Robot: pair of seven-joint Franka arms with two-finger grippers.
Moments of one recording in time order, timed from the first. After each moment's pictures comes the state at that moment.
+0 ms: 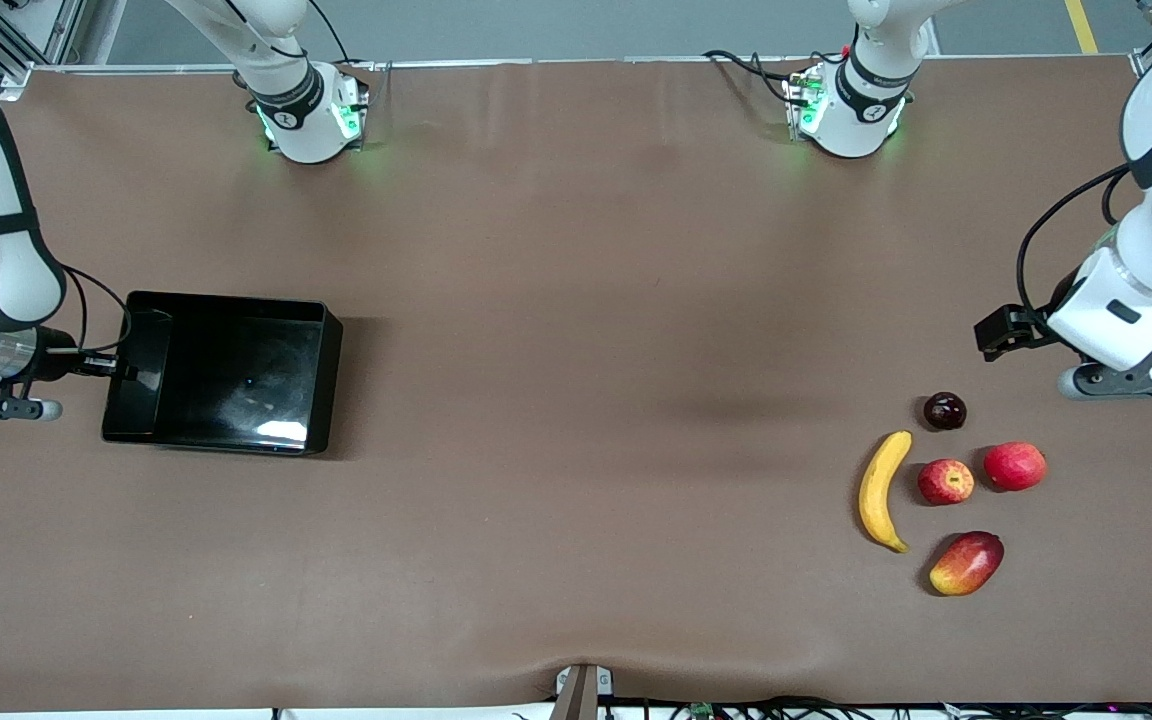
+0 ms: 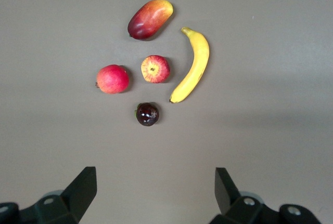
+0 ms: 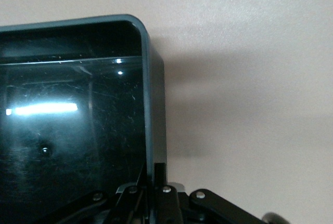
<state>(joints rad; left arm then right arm) 0.39 0.23 -0.61 -1.44 0.27 1.61 -0.22 -0.41 0.41 0.02 -1.96 0.12 2.18 -0.37</state>
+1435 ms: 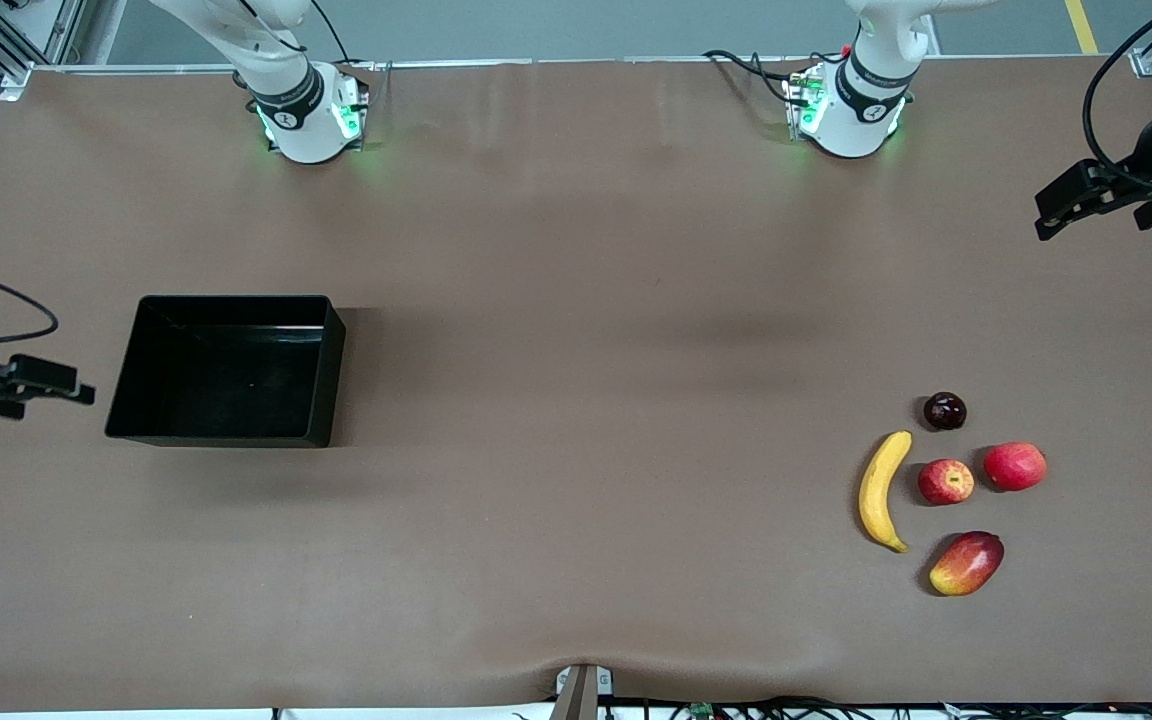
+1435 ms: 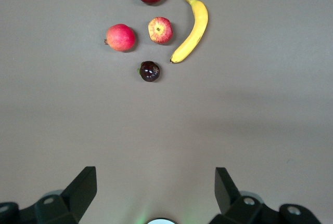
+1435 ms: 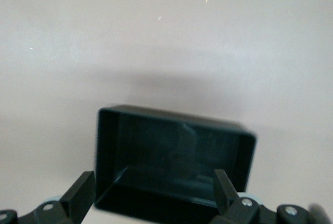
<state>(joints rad) 0.08 -0.03 -0.17 -1.52 0.06 1.45 -0.14 -0.20 0.35 0.07 -1.33 0.14 1.59 -0.21</state>
